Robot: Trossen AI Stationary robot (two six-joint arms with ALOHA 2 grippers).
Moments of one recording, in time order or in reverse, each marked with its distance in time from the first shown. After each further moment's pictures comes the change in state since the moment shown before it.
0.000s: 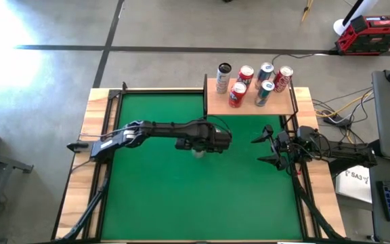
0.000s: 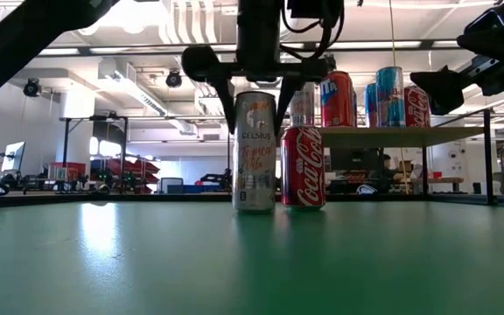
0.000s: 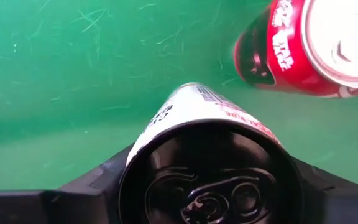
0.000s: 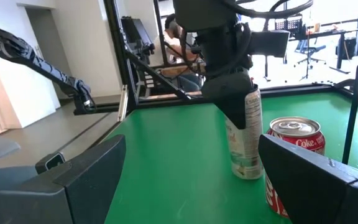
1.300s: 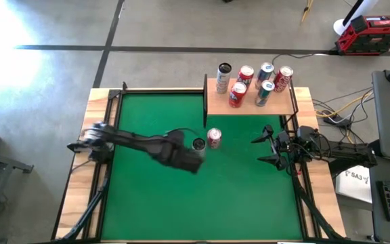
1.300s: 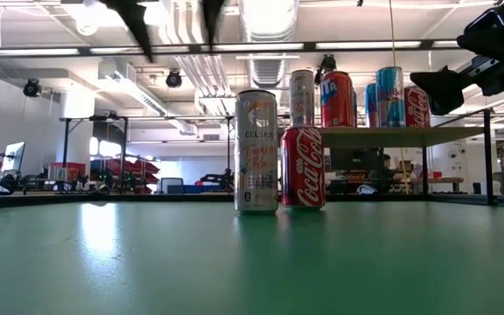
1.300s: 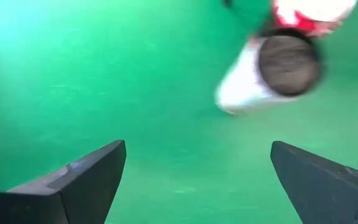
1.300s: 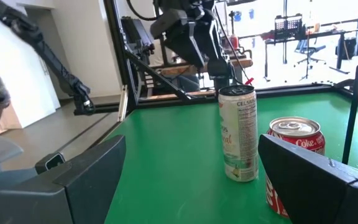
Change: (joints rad) left arm -0.236 -0.414 -0.376 -0.009 -0.236 -0.064; right arm 0.000 0.000 0.000 0.000 0.000 0.000
